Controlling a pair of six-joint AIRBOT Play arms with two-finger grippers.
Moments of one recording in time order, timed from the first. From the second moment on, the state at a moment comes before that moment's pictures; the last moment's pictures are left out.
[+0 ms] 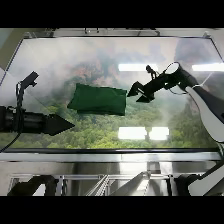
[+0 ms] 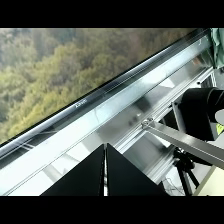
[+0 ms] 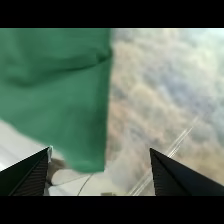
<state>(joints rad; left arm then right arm) -0.01 -0.74 0.87 -2.38 1.51 1.84 0.15 -1.87 1.51 -0.78 1.24 1.50</state>
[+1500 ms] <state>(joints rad) -0.01 -0.73 0.87 -2.38 1.56 1.87 -0.36 -1.36 1.49 -1.06 1.37 1.74</state>
